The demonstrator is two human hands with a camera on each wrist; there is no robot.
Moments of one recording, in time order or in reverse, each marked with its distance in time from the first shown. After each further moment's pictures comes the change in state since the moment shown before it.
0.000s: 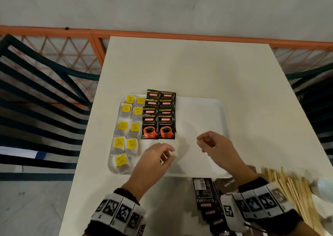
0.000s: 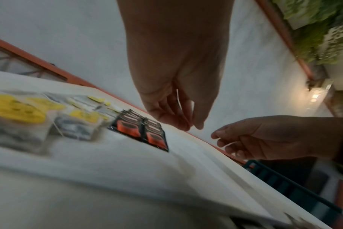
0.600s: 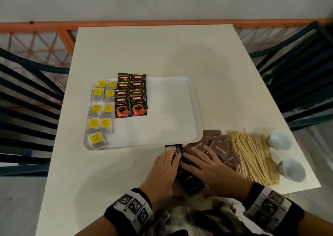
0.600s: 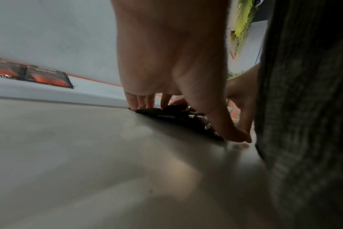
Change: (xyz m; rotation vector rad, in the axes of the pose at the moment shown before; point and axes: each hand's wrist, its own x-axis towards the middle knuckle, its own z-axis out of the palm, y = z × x) left_hand -0.082 0.025 0.109 0.645 -0.429 0.286; right_hand -0.129 0.098 -0.022 -1.163 -0.521 -0.491
